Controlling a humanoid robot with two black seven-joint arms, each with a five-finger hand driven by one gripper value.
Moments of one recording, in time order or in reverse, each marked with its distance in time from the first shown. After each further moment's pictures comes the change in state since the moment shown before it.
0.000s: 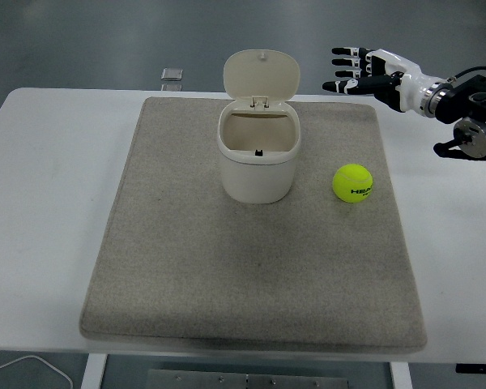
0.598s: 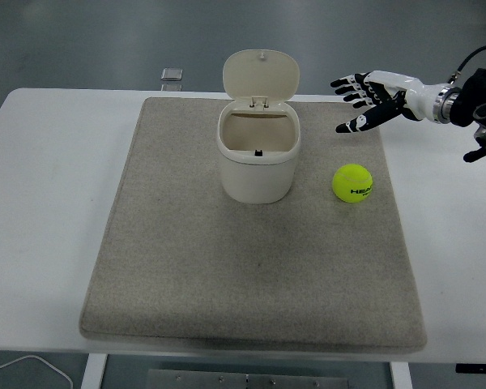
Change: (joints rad) left arm 0.000 0.000 0.000 0.000 0.000 0.000 0.000; right arm 0.041 -0.066 -0.076 0.015 -0.426 0.137 0.050
